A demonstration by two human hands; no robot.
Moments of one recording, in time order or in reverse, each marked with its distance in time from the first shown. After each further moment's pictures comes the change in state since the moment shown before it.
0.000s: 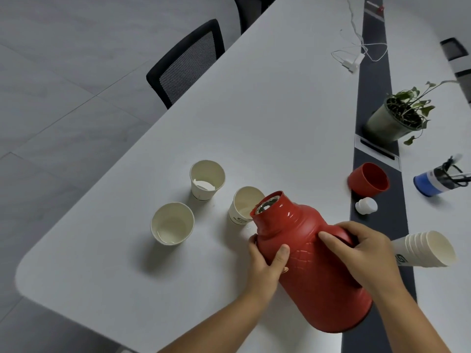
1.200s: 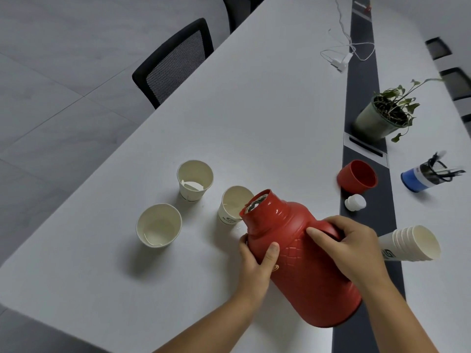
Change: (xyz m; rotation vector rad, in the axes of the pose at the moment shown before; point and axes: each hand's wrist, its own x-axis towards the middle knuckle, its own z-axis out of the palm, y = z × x) left_hand 0.004 -0.007 0.005 -0.024 0.019 0.025; right_hand 0.005 0.003 -0.001 0.010 0.016 -0.043
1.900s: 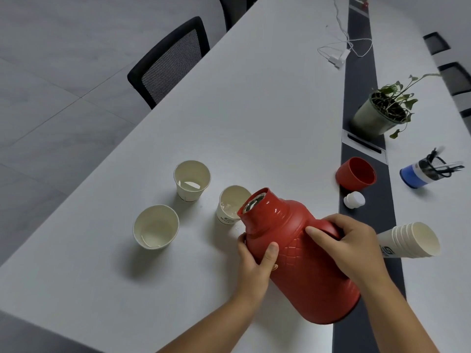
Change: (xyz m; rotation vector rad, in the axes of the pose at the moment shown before) left_hand -0.001 0.004 0.004 -0.010 0.033 0.002; right_hand 0.001 0.002 -0.001 0.007 0.004 0.036
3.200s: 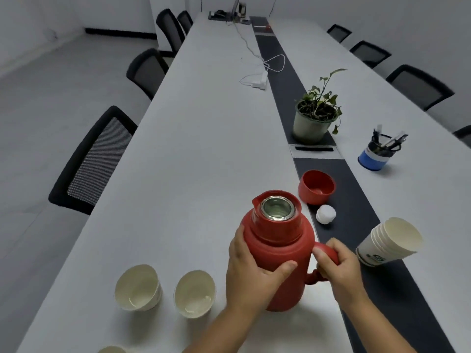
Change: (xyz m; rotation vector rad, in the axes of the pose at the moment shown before) left_hand 0.080 0.049 0.067 0.987 -0.196 0.365; right_hand 0.040 0.102 0.005 0.722 0.334 0.288
